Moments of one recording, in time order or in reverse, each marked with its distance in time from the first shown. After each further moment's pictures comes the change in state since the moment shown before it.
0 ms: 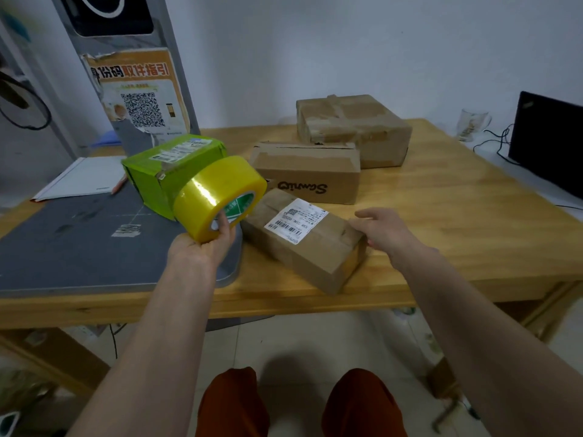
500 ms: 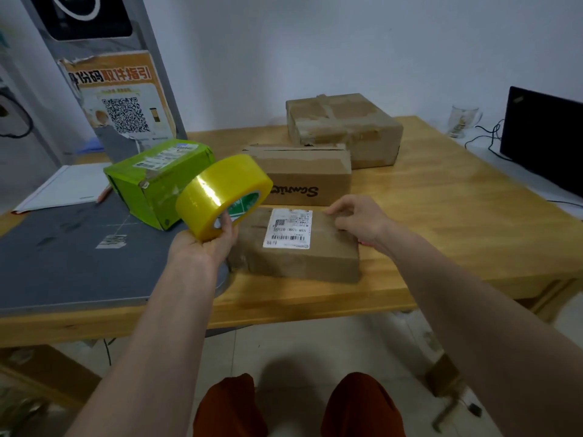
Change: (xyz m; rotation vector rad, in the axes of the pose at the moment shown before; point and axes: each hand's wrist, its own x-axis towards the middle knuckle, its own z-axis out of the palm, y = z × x) left_hand 0.010 -0.017 0.013 0.031 -0.051 -0.045; right_hand 0.023 -0.018 0.003 -0.159 -0.146 -0.159
